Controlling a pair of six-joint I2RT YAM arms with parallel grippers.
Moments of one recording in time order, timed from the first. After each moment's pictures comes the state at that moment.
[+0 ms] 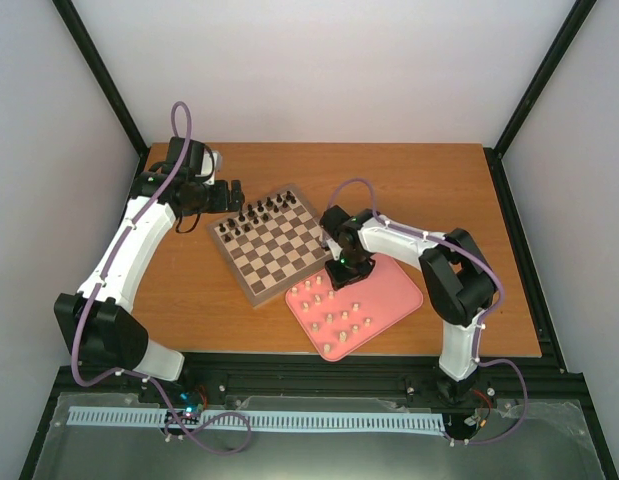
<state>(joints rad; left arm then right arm) -0.19 1.46 1.46 -0.94 0.10 -0.26 0.68 1.90 1.31 -0.92 -0.16 0.18</state>
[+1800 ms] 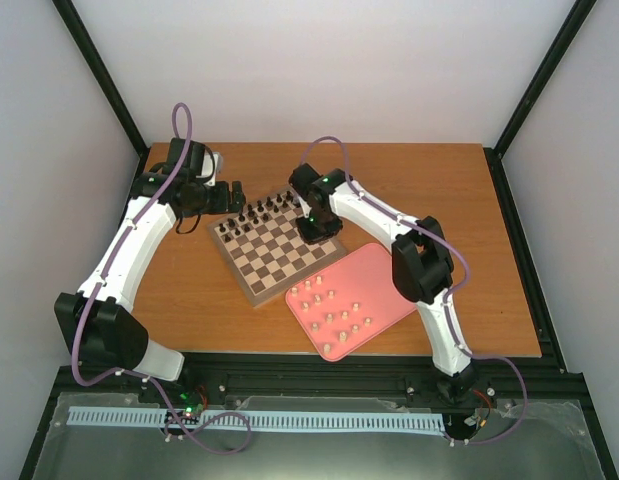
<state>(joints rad) -0.19 1.46 1.45 -0.94 0.12 -0.26 0.70 2.21 1.98 -1.14 -0.08 0.21</state>
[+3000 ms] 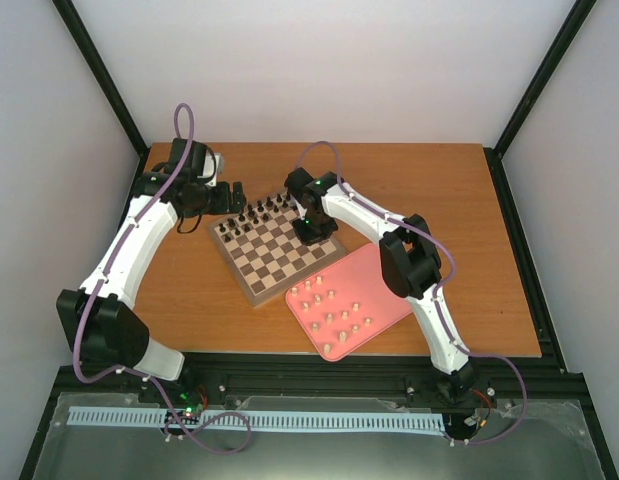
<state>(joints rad) -0.19 1.47 1.45 -0.94 0.12 -0.26 0.70 2.33 2.05 -1.13 -0.05 0.21</state>
